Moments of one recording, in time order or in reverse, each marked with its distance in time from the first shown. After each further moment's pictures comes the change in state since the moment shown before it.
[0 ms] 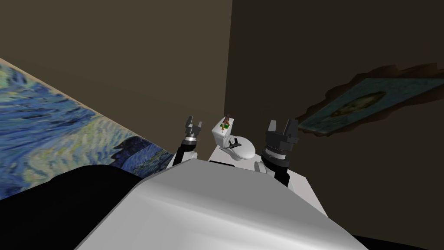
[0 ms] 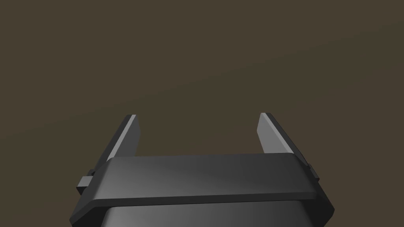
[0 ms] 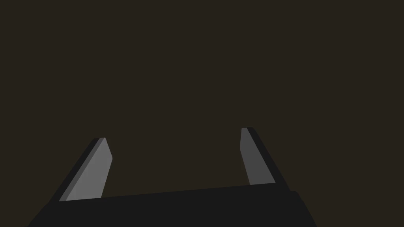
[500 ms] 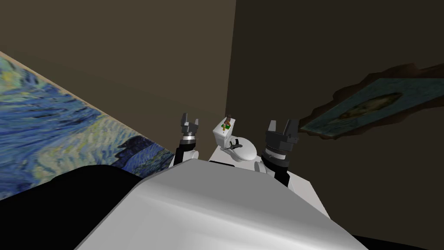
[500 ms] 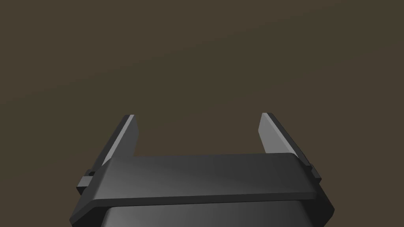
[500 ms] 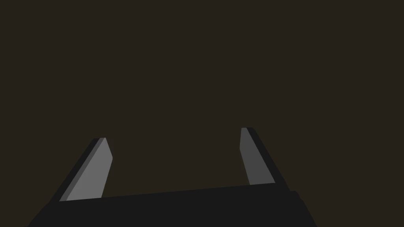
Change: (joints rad) left arm 0.014 -0.144 0.017 -0.069 -0.040 -0.004 -0.063; right arm 0.000 0.000 0.000 0.000 0.000 0.000 0.000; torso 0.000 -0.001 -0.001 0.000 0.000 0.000
